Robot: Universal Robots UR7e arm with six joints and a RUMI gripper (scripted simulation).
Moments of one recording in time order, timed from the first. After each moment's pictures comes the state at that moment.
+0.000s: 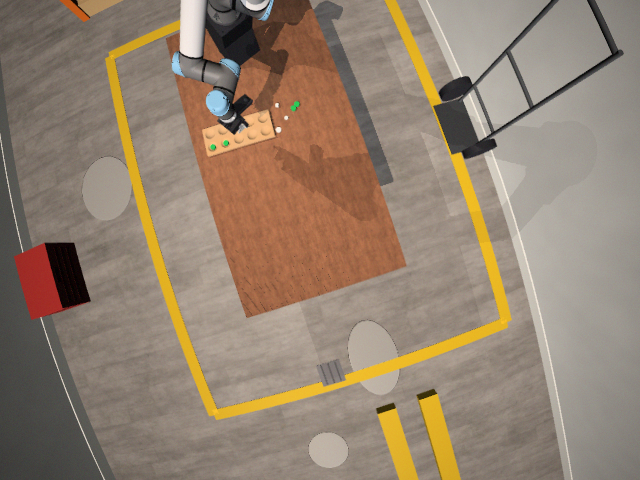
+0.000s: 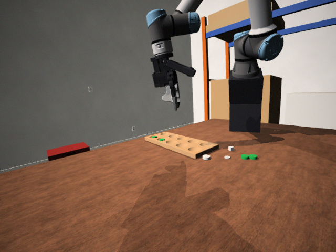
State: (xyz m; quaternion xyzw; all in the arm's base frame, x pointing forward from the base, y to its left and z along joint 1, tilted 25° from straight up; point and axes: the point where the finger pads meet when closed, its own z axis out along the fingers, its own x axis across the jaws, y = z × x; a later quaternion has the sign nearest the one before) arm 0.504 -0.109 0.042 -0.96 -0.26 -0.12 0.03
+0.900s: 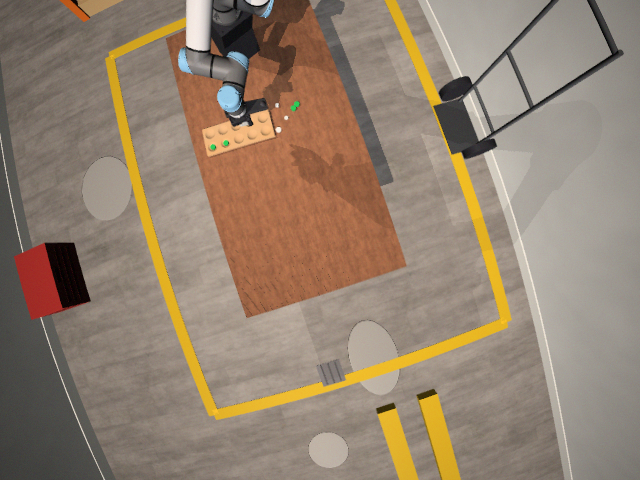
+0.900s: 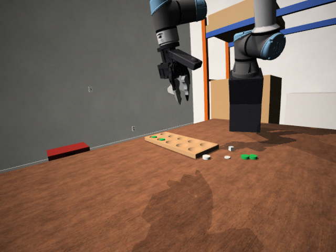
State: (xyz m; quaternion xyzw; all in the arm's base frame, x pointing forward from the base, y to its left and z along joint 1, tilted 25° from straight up) arm 0.499 -0.072 0.076 -1.00 0.02 -0.07 0.05
